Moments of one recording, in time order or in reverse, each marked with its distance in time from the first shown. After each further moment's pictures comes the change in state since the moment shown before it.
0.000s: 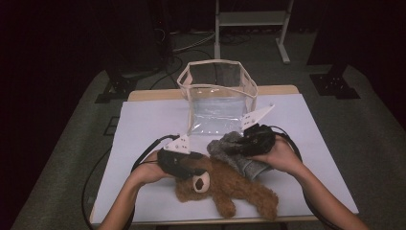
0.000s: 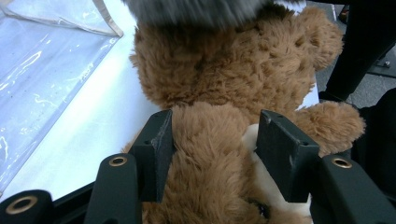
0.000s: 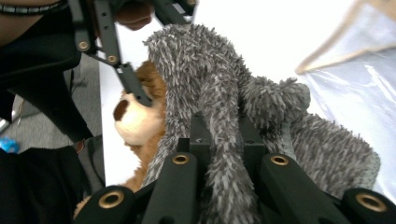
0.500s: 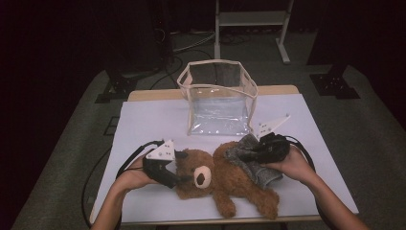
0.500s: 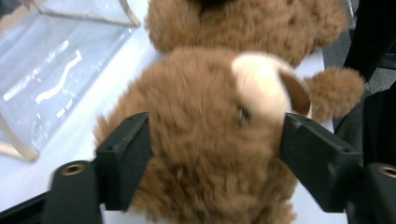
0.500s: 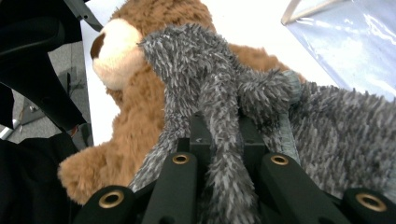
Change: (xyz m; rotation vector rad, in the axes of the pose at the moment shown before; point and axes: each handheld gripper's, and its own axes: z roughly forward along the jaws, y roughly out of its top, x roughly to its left) left arm -0.007 -0.032 -0.026 -0.021 0.061 0.026; right arm -0.016 -0.059 -0.012 -0.003 -0.021 0.111
